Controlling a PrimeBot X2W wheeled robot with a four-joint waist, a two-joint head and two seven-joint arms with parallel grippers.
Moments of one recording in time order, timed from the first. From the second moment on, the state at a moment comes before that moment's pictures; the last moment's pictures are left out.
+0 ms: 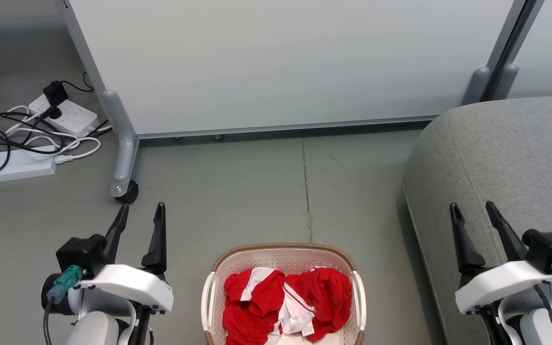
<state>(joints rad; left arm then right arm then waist) -0.18 0.09 -0.11 0.34 -0.36 -0.02 -0.16 -0.15 -0.12 0.07 0.26 0.31 0.13 -0.13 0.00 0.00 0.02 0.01</state>
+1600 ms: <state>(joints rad) -0.15 0.09 -0.13 0.33 -0.25 0.03 -0.21 -0.11 -0.10 0.05 0.23 0.21 0.13 -0.18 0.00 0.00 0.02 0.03</state>
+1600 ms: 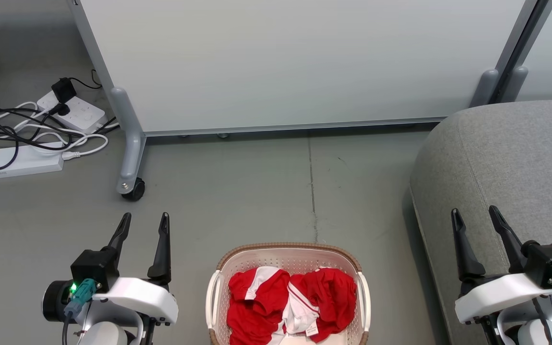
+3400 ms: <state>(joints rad) -0.94 0.07 -0.59 1.15 -0.26 -0.11 -0.04 -0.47 -0.06 0.20 -0.02 0.24 0.13 -0.26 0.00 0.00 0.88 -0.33</state>
